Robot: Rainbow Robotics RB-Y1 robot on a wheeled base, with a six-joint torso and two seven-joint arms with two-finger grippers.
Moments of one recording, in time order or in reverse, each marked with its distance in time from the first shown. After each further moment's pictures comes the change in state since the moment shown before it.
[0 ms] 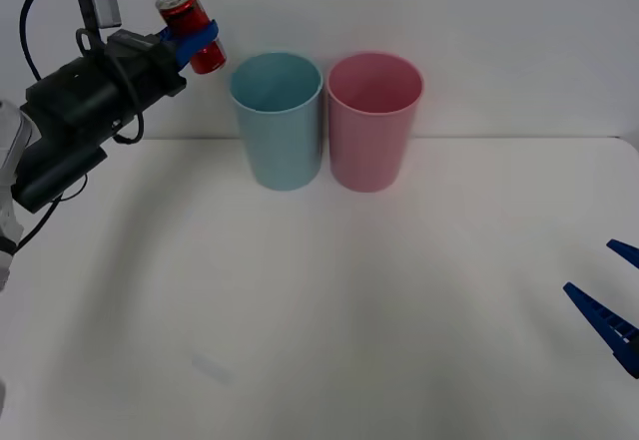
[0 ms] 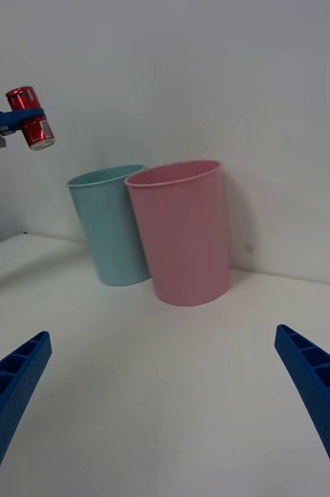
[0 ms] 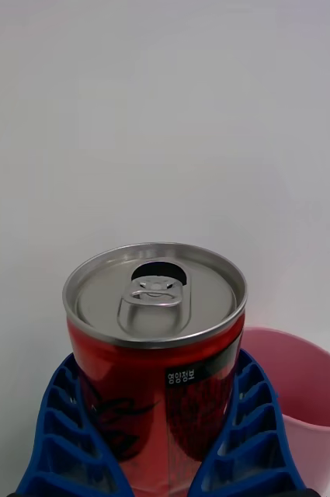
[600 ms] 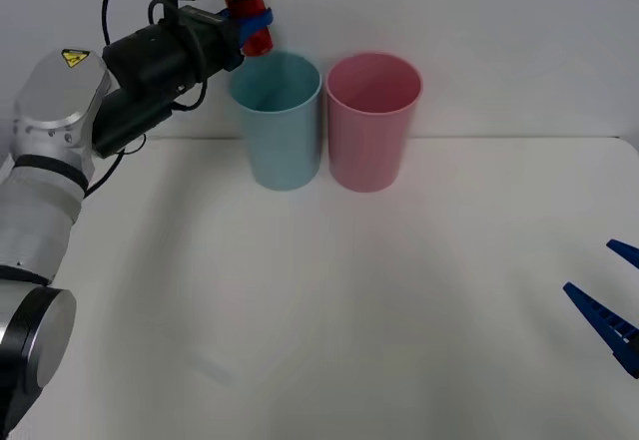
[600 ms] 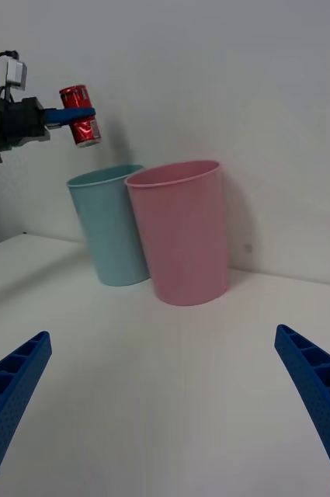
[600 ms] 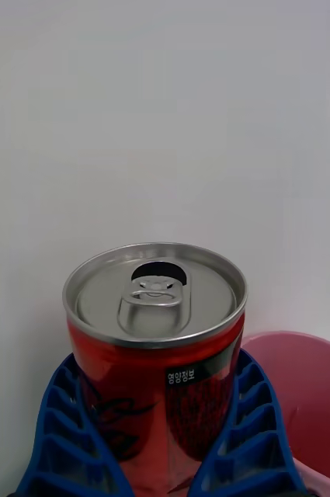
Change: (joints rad) right arm 0.000 0.000 0.000 0.000 0.000 0.000 0.000; left arm -0.291 -0.119 -0.023 0.350 -0.162 0.000 -0.067
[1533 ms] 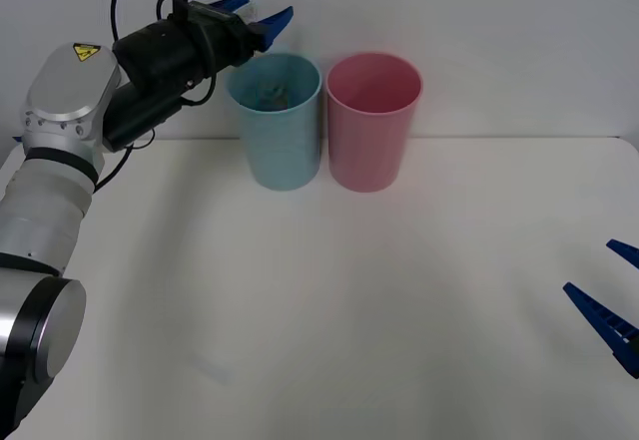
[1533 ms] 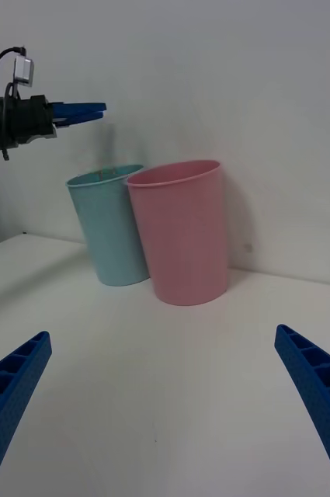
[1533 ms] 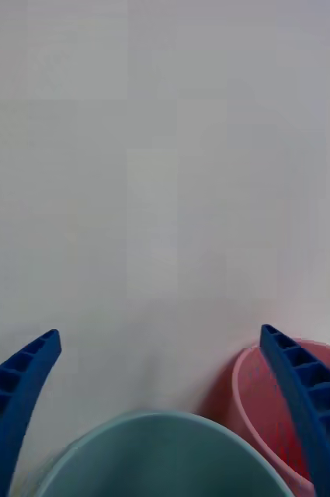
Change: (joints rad) right arm 0.000 0.000 0.000 0.000 0.000 0.000 0.000; left arm -0.024 -0.017 0.006 0.031 -0.002 0.014 -0.025
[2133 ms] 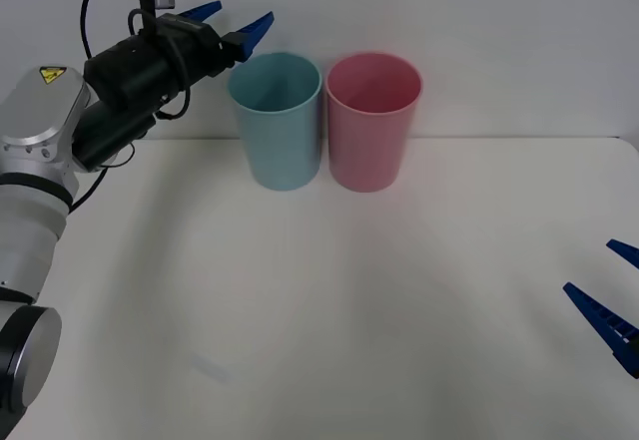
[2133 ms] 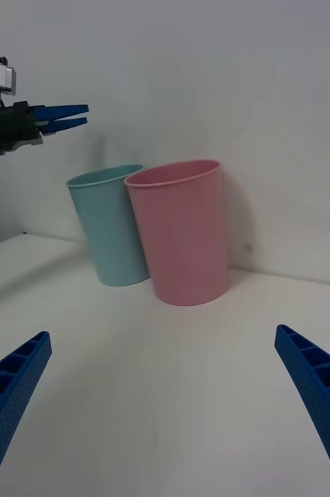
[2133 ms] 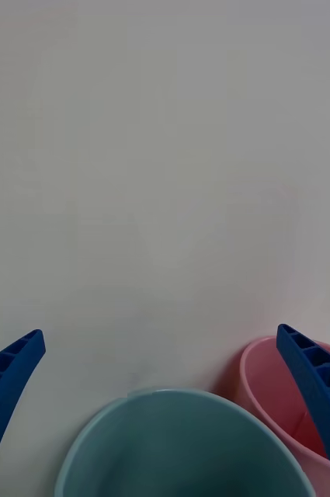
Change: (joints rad) right arm 0.000 0.000 0.000 0.000 0.000 0.000 0.000; left arm 0.120 0.058 0.000 -0.104 0.146 -0.004 -0.033
